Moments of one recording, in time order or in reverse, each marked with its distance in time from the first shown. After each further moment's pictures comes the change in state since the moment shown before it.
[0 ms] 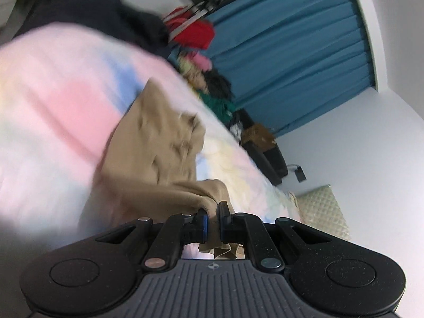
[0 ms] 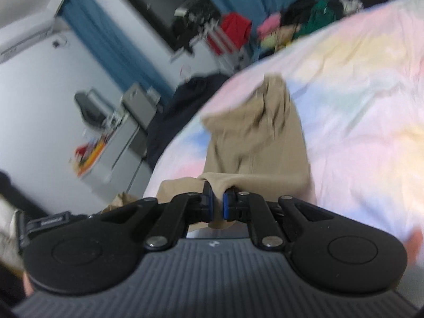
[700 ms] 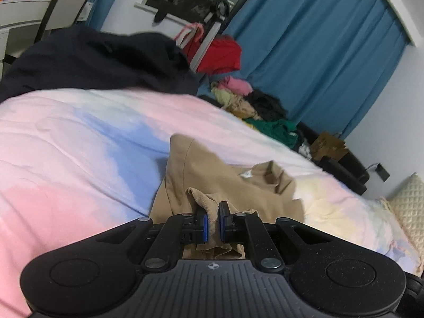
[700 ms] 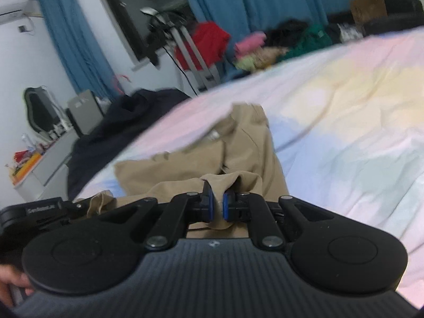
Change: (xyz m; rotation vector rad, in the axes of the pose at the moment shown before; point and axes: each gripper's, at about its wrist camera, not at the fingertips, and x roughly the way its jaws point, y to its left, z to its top) left arm 0.254 0.058 0.087 0.273 -0.096 0.313; right arm 0.262 -0.085 0.060 -0.098 -0.023 -0.180
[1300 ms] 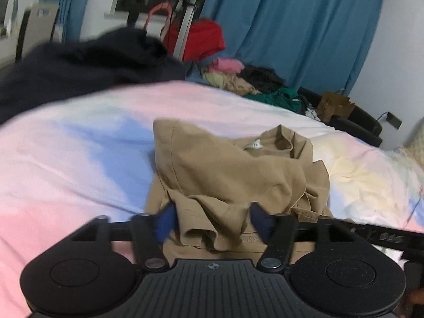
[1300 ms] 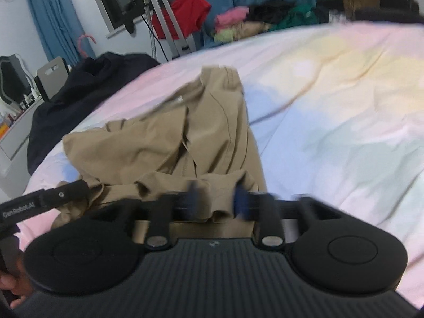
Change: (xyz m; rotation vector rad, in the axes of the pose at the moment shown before) left arm 0.019 -0.020 -0.023 0.249 0.018 0.068; right arm 0.016 0.004 -0.011 -0.103 0.043 -0.130
